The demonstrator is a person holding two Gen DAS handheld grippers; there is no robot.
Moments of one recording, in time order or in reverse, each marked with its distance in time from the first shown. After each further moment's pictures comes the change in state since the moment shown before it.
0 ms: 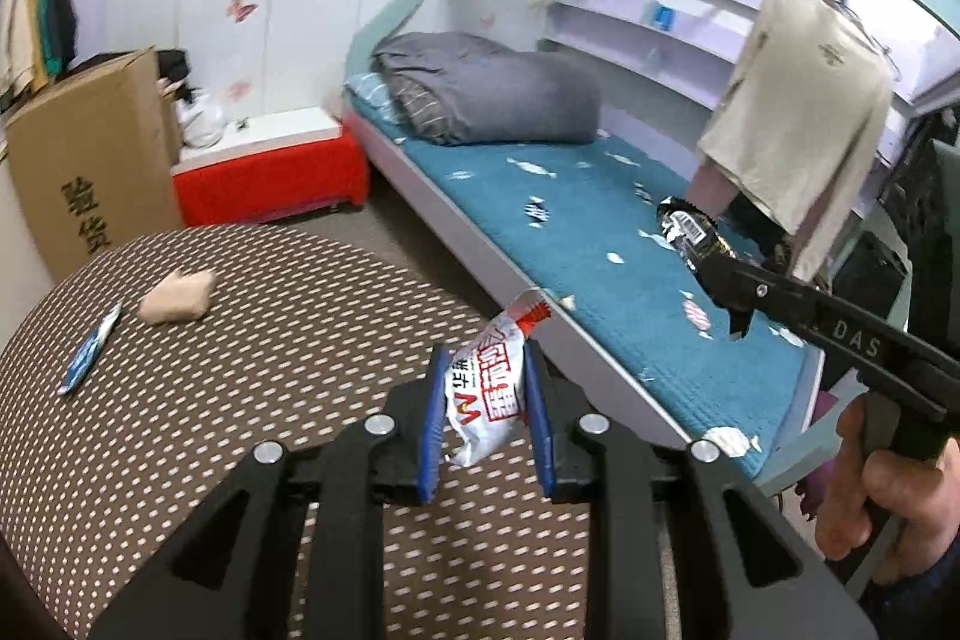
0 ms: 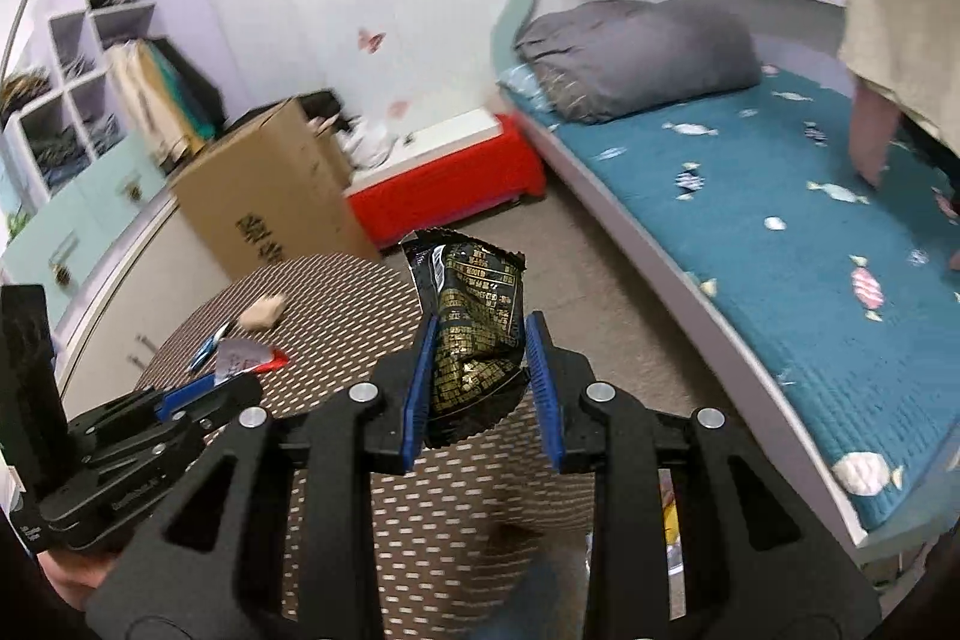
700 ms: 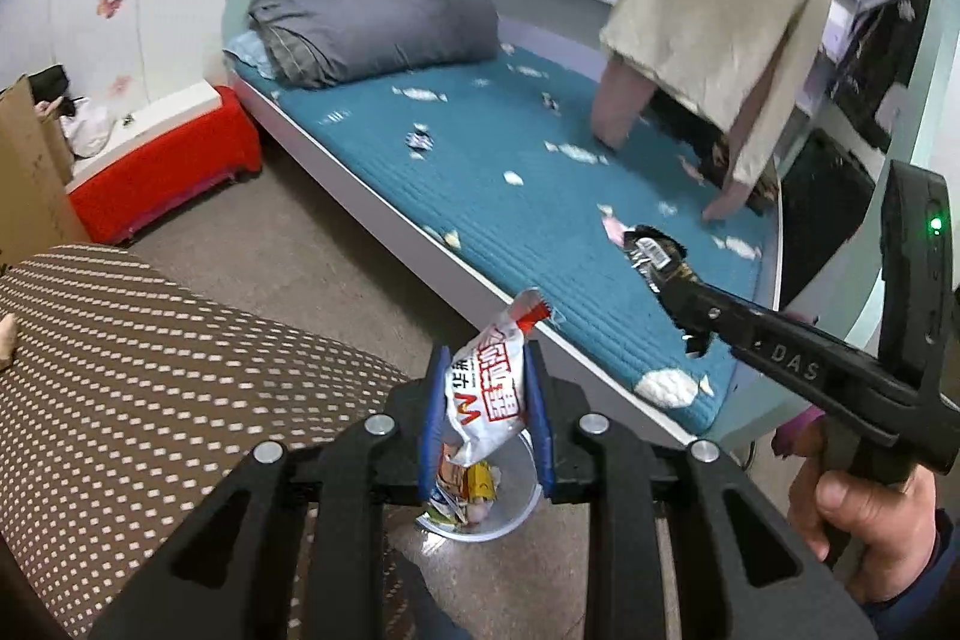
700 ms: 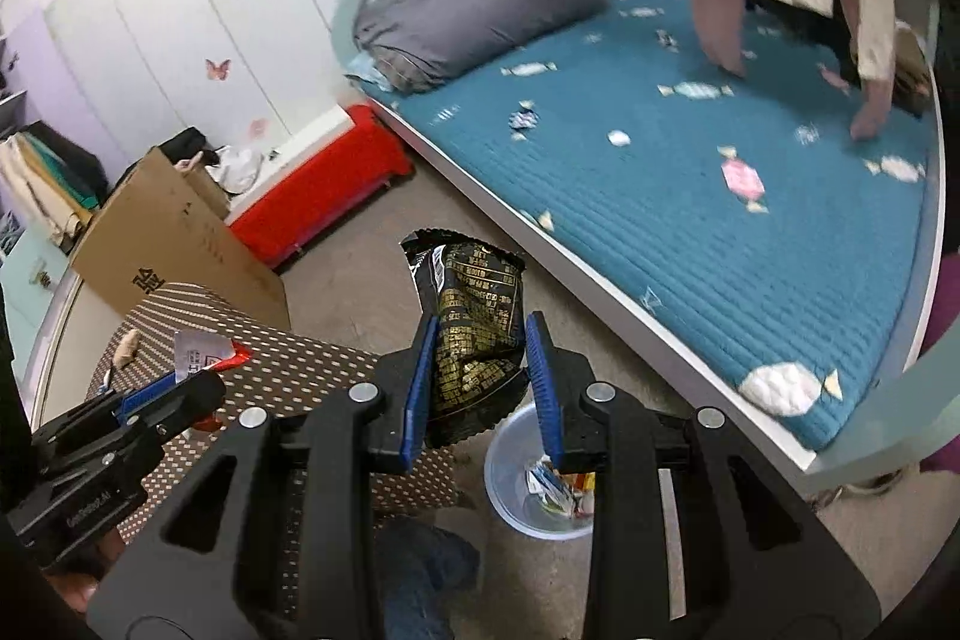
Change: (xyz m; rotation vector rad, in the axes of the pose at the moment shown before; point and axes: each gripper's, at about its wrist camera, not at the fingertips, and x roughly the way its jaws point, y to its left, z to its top) left arm 0.115 -0.145 -0.011 0.164 0.198 -0.132; right arm 0.008 -0.164 -0.048 0.260 0.098 -0.191
